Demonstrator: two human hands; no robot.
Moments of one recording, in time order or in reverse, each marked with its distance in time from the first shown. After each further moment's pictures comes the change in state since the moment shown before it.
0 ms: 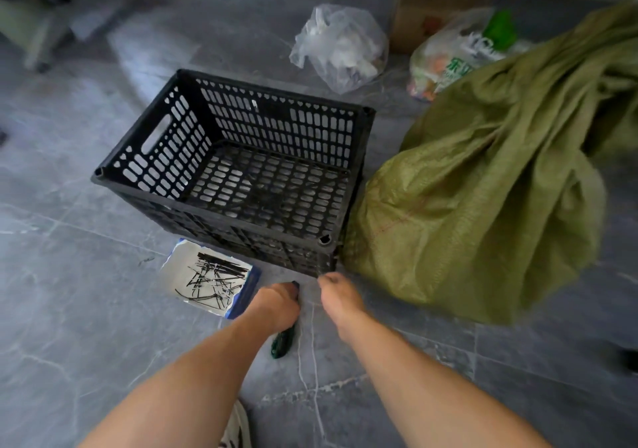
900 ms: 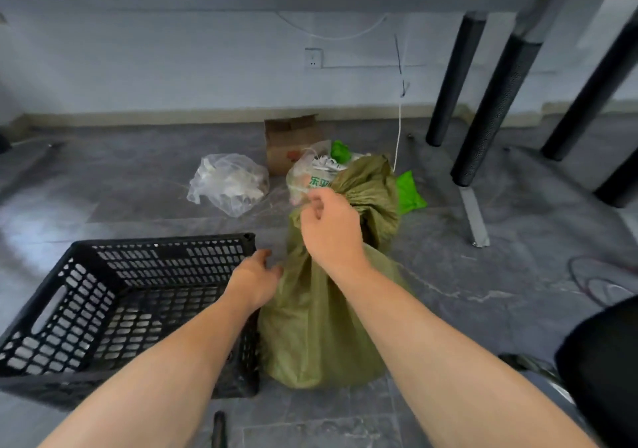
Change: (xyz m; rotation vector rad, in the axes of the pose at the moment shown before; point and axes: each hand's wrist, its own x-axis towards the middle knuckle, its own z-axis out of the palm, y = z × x) left_hand -0.058 0.203 -0.153 -0.250 0.336 0.400; right_hand -0.153 -0.162 -0.247 0.009 0.692 -0.766
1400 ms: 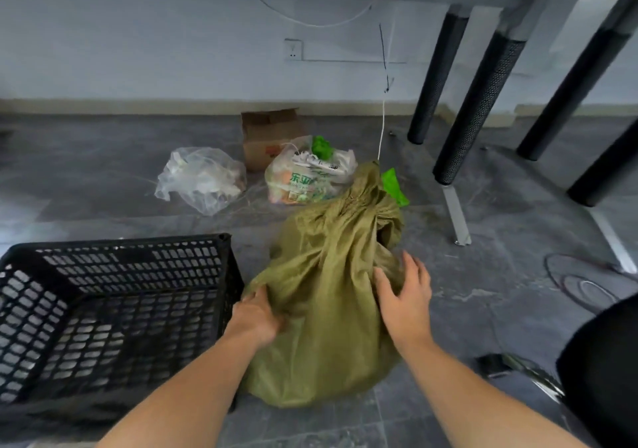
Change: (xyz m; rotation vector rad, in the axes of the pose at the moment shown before) left_hand 0.027 -0.026 0.079 0.357 -0.150 -0.019; right_hand -0.039 0.170 -0.030 -0.088 0.248 0.394
